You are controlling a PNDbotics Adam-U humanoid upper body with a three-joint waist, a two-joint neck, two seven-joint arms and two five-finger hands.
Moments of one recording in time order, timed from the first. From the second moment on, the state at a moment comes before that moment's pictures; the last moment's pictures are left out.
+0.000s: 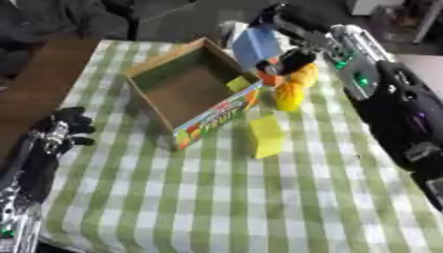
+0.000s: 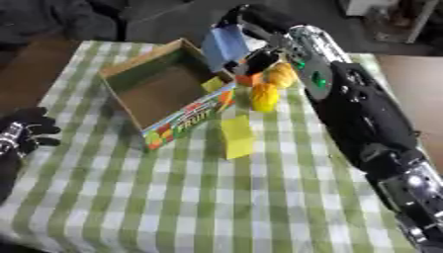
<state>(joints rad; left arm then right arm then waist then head) -0.14 0.15 0.00 -1.80 0.02 0.12 -0.20 -0.98 -0.31 0.24 -0.99 0.86 -0.33 0.23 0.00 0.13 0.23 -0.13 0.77</state>
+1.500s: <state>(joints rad) -0.15 0.15 -0.02 -1.80 0.02 0.12 -0.23 -0.98 -0.20 0.33 -1.04 1.02 -0.52 0.37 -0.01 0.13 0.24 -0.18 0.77</state>
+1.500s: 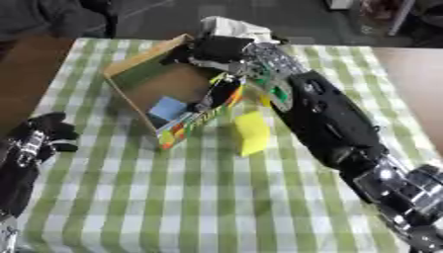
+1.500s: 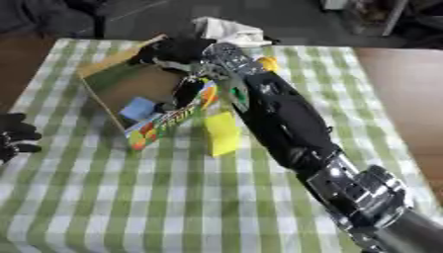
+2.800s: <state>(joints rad) -0.11 0.16 0.05 -1.80 0.00 0.11 -0.16 -0.75 -0.40 0.48 -1.32 0.67 -0.43 0.74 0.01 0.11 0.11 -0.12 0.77</state>
